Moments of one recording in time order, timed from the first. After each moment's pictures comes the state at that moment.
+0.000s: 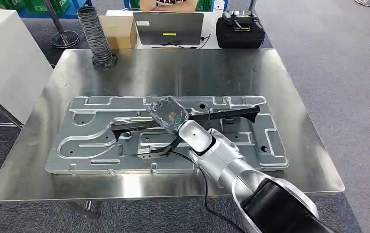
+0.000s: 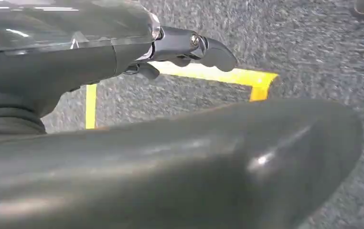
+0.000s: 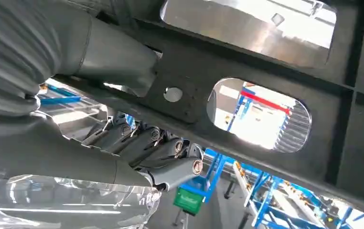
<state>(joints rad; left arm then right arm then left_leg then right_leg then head) -0.08 0.03 0.02 -0.19 0.21 0.07 -0.29 -0.96 0.24 0.73 -0.41 1.52 -0.43 -0.14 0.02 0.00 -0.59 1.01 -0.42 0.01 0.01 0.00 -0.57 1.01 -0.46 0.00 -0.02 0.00</state>
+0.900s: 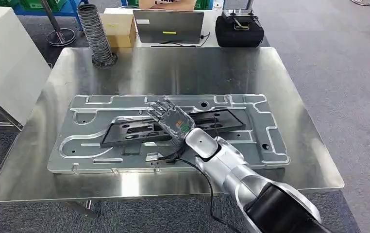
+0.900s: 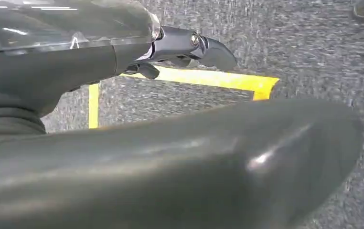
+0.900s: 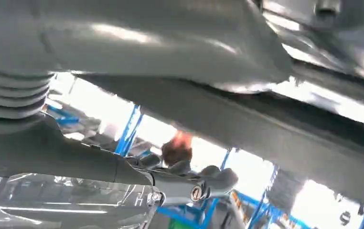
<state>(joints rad) -0.08 0.04 0.02 -0.19 0.18 0.07 -0.28 -0.91 0.23 0.72 -0.37 1.45 -0.48 -0.15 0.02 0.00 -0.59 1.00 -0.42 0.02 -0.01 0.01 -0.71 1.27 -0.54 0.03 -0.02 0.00</state>
